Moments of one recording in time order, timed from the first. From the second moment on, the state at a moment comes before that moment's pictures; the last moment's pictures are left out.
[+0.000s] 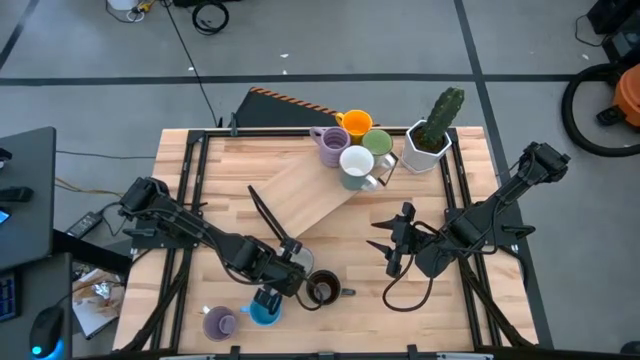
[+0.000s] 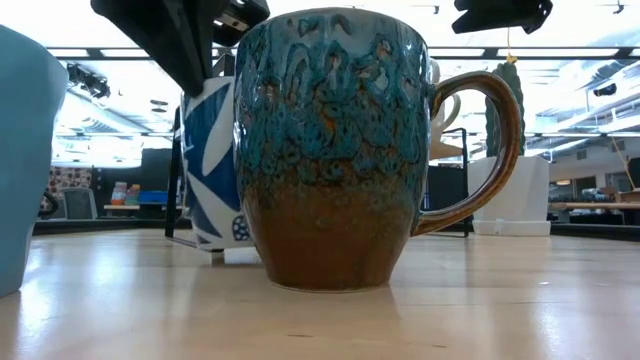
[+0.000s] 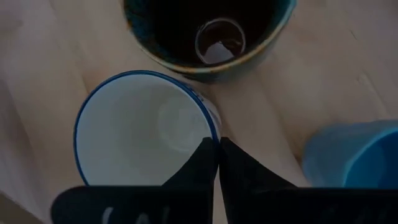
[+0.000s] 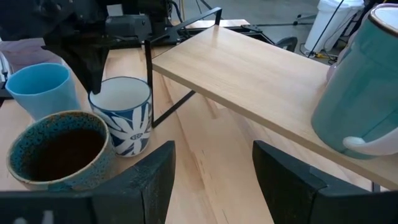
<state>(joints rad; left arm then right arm) -0.49 1.73 1.35 -0.78 -0.22 0.05 0.64 1.23 0.86 -0.33 0.89 0.49</state>
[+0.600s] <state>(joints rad) -0.47 1.72 1.53 -0.80 -0.33 0.16 0.64 1.23 0.86 -0.32 0.89 0.49</state>
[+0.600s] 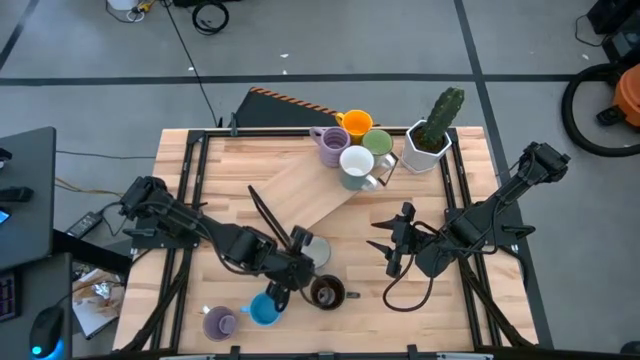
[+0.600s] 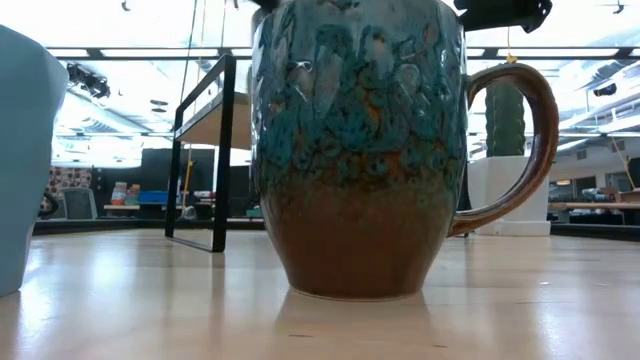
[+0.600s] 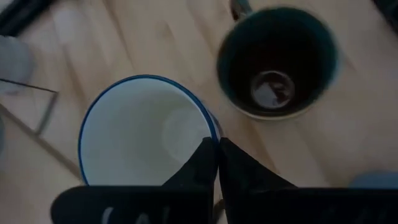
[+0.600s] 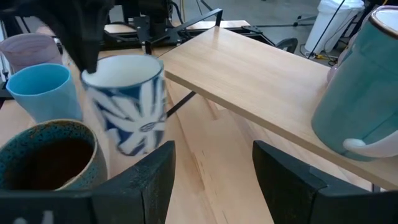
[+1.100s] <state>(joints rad) -0.38 1.72 1.61 -0.80 -0.33 0.31 0.64 1.23 0.86 -0.32 0.89 0.48</state>
